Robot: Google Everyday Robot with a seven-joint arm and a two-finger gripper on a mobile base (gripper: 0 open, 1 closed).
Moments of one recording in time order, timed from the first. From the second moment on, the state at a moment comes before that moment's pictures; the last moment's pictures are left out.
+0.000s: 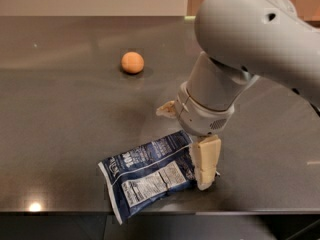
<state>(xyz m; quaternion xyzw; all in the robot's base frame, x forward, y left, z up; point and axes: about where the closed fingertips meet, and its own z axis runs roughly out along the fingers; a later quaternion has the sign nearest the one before) 0.399 -0.044 0.854 -0.84 0.53 0.07 0.11</state>
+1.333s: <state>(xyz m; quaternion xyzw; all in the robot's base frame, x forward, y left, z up) 0.410 -0.053 0.851 -0.85 0.52 0.06 0.09</state>
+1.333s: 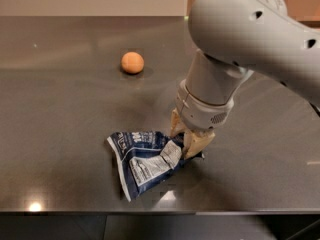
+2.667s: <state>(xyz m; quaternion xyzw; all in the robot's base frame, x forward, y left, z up) 0.476 -0.084 0.991 -0.81 0.57 0.06 0.16</state>
